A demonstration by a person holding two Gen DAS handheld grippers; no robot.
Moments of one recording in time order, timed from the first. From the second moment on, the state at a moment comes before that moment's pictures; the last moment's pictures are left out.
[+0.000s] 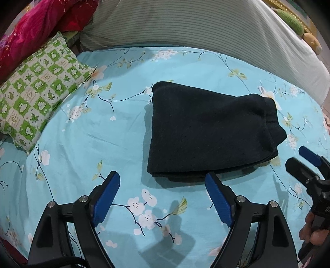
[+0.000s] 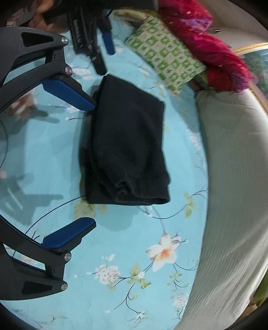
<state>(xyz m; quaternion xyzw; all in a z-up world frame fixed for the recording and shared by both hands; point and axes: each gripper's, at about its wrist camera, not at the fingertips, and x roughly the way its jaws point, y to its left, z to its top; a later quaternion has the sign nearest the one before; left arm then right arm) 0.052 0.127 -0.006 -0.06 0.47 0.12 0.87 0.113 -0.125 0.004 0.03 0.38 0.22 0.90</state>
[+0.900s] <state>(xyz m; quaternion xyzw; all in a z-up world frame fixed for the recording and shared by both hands) 0.061 0.119 -0.023 -0.04 0.46 0.13 0.88 0.110 -0.104 -0.018 -0.04 0.32 0.25 0.91</state>
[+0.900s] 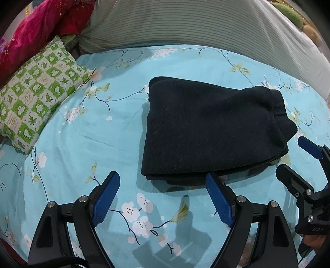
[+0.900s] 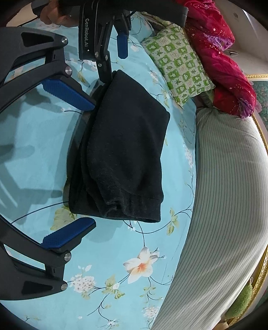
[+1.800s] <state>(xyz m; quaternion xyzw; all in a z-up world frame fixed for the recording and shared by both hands) 0.063 0.118 -0.022 -0.04 0.46 0.13 0.88 0.117 -0.105 -0.016 -0.04 0.32 0.25 0.91</state>
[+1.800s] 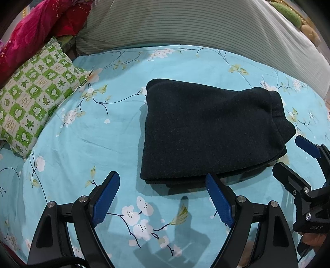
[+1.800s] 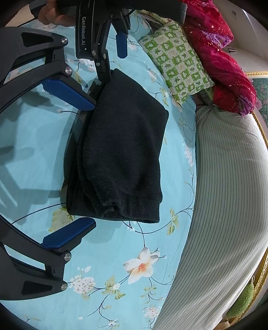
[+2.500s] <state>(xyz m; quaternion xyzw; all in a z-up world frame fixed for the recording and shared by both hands) 0.068 0.121 -0.023 -0.04 0.47 0.12 0.87 0.121 -0.104 -0.014 -0.04 0.32 0.26 0.91</state>
